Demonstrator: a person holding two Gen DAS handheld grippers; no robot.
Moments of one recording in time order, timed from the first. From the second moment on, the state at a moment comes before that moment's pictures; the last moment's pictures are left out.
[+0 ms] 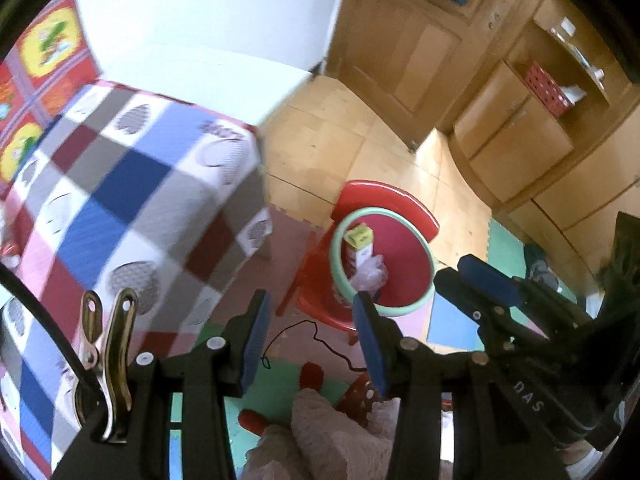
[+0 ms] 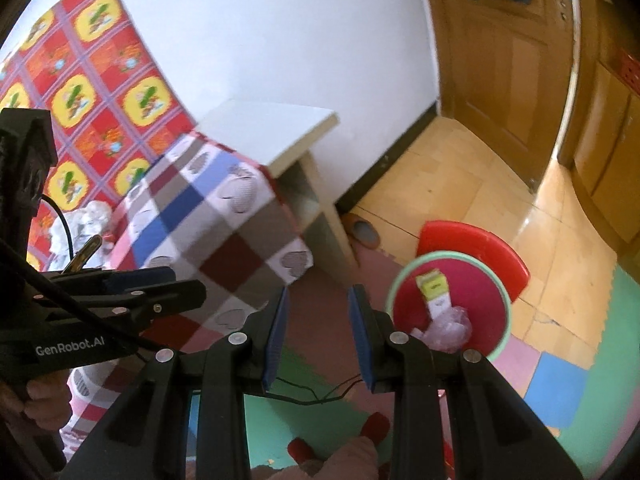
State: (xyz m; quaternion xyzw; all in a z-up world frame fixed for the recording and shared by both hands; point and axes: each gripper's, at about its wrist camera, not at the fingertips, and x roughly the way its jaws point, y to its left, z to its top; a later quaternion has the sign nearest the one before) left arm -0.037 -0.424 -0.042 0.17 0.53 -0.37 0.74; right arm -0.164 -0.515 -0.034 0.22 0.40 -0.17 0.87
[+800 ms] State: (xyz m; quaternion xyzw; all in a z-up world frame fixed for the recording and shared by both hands) left arm 0.012 -0.211 0.024 0.07 0.49 -0.26 0.83; right arm -0.089 -0.349 0.015 0.14 0.39 -0.04 0.91
